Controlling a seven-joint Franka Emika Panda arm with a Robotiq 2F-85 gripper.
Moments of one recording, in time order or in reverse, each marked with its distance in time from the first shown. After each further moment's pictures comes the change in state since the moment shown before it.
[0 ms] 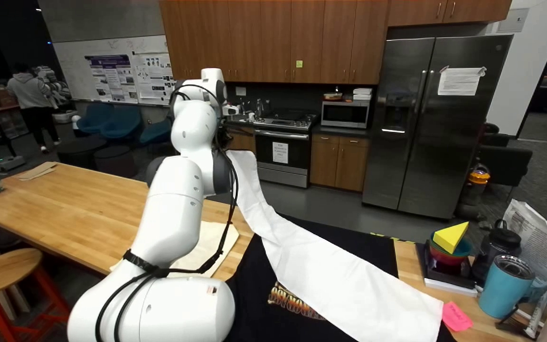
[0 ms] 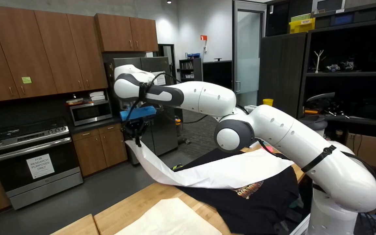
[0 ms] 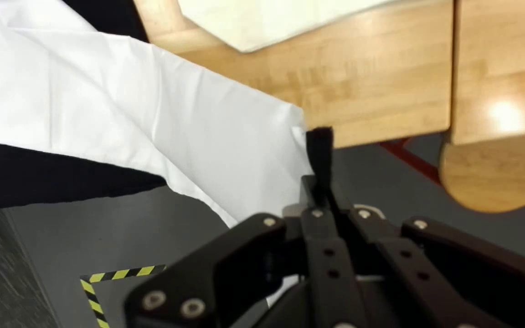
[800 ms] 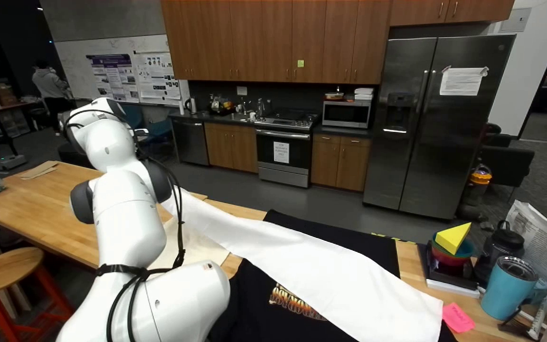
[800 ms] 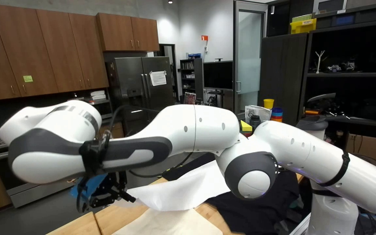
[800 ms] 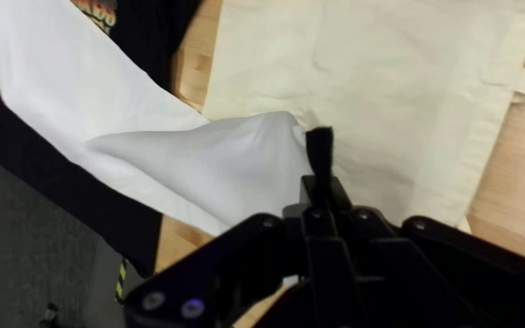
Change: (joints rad) arm 0.544 0.071 -0.091 -0.007 -0.206 -0.403 -0.020
